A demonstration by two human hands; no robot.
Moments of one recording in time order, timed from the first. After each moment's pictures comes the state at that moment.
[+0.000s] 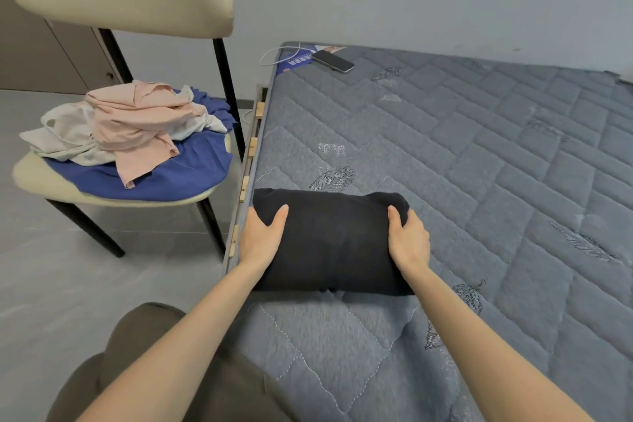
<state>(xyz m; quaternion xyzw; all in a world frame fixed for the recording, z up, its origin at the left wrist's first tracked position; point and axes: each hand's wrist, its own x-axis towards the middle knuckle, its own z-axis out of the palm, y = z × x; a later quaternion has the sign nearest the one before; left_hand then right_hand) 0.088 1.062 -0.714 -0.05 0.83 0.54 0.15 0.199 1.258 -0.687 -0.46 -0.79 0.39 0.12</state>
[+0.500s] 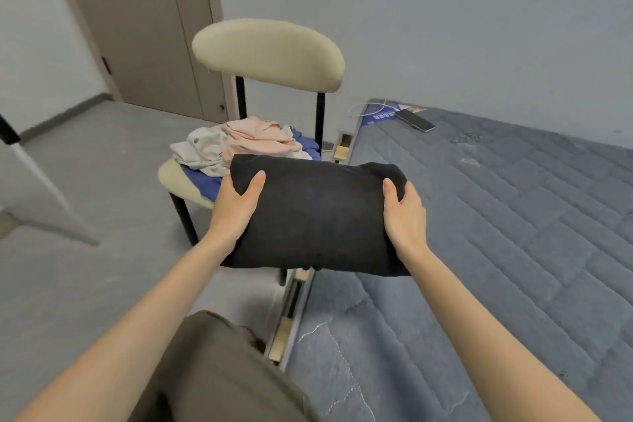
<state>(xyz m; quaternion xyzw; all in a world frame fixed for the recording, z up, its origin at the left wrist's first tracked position) 0.047 0.905 -0.597 -0.06 0.77 0.63 -0.02 0.117 1.136 -0.576 -0.24 -0.82 0.49 0.17</state>
